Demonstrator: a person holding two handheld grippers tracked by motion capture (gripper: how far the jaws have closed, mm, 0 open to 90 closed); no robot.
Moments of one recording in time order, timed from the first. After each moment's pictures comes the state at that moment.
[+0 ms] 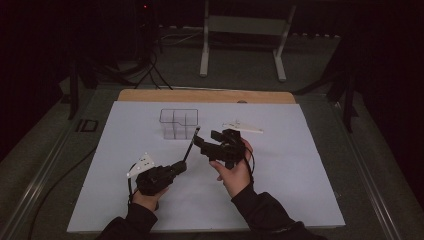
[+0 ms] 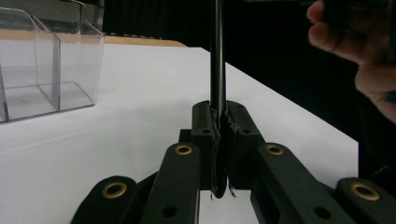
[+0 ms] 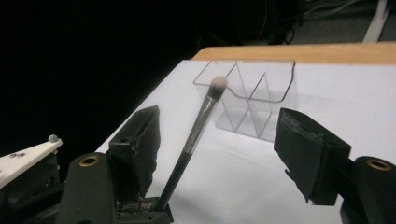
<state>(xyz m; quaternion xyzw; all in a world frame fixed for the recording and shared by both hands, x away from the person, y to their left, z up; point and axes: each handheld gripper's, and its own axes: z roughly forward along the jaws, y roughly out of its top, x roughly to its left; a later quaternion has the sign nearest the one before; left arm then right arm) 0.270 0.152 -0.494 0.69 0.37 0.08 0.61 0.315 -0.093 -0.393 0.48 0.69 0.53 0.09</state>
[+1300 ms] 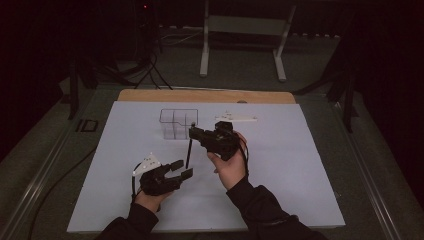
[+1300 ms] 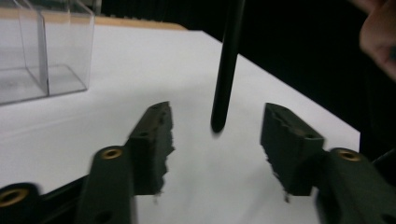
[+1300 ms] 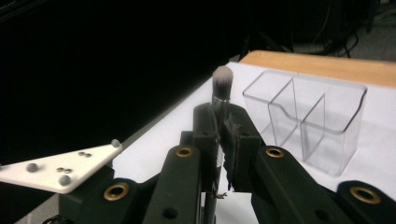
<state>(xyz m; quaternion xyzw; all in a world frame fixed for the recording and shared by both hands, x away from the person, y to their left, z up) 0.271 0.142 -0.493 0.71 0.39 0.06 0.58 0.331 -0.084 -0.377 0.39 0.73 0.57 0.04</state>
